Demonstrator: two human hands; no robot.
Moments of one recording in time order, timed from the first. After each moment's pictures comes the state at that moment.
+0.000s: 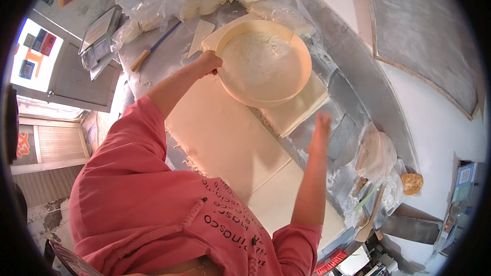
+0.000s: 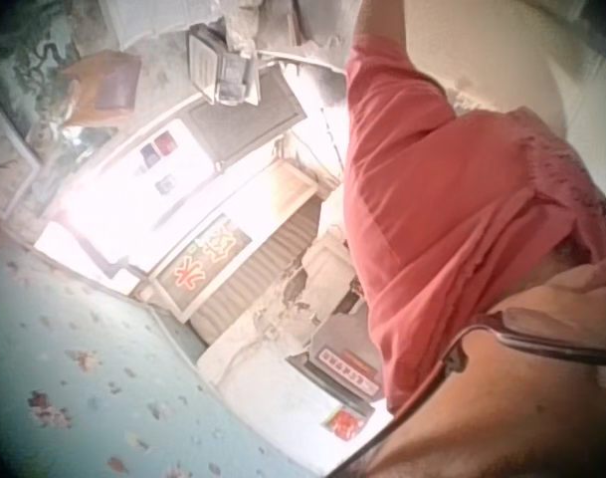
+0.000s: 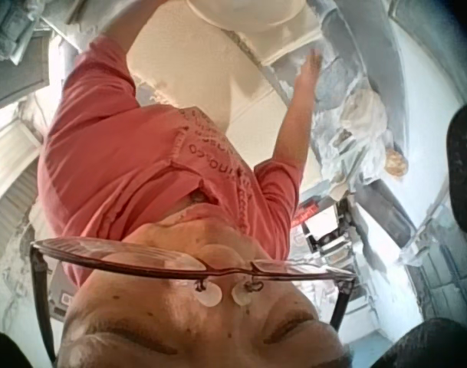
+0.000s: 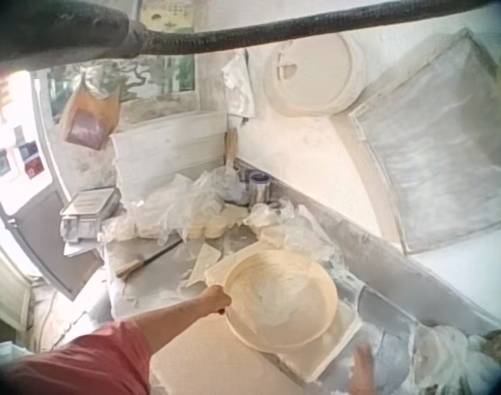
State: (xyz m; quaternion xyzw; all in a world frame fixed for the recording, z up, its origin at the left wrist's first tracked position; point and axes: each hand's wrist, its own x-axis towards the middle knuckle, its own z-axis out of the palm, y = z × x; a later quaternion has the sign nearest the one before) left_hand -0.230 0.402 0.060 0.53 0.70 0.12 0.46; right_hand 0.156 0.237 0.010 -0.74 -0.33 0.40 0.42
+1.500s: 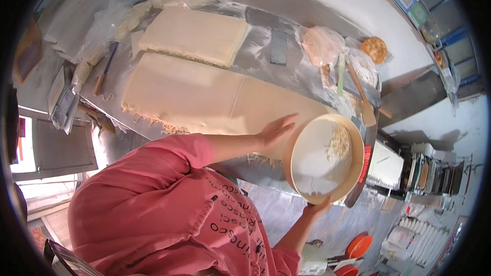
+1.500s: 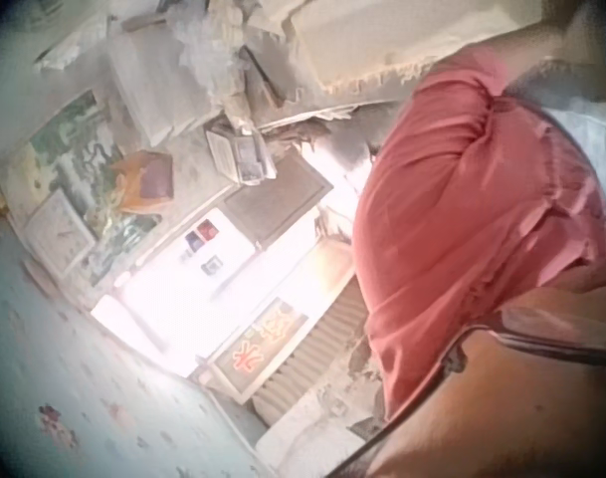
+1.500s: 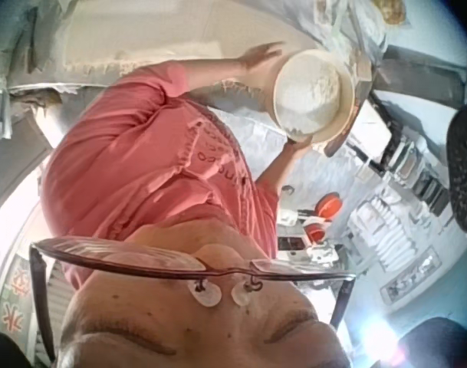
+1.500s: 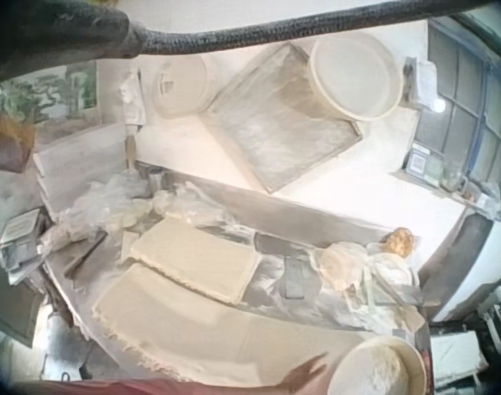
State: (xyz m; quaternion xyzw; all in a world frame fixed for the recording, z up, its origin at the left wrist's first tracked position) left_hand 0.045 -0.030 0.043 0.63 0.18 0.09 0.75; right_hand 0.112 -0.335 0.033 -0.62 0.21 0.12 0.74
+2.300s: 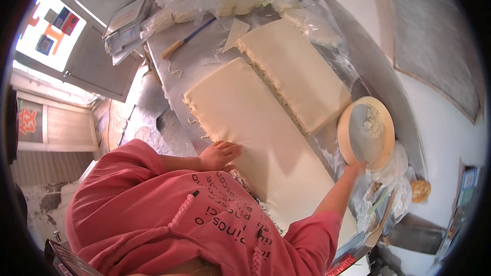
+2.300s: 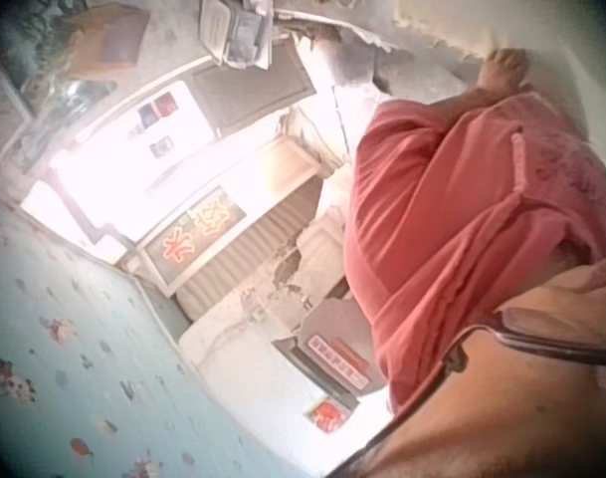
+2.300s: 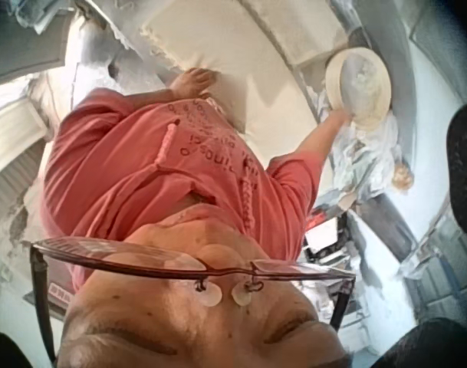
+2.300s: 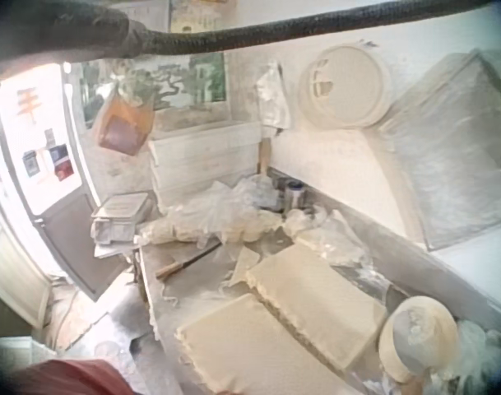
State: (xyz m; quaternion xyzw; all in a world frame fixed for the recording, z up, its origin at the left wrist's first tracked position) left_hand -0.275 0.089 0.008 0.89 0.36 0.07 0.28; right_hand 0.233 0.158 -0.011 -0.74 0.07 0.26 0.62
